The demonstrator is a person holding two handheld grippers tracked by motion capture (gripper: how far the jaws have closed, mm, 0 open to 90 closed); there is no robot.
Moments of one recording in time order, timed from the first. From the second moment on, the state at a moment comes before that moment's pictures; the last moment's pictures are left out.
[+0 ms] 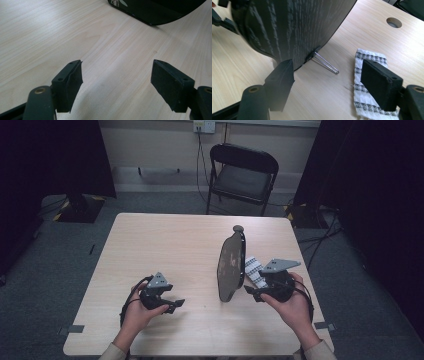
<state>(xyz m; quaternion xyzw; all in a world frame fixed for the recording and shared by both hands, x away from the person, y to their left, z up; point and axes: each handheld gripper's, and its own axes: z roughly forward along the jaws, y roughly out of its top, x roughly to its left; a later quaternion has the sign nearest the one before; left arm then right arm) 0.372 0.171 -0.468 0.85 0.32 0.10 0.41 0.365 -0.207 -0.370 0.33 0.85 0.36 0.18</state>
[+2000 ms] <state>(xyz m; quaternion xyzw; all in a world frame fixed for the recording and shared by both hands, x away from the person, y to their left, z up) 0.368 0.172 -0.461 0.85 0.32 0.12 0.41 0.387 -0.161 -0.292 0.36 0.83 0.38 0.16</state>
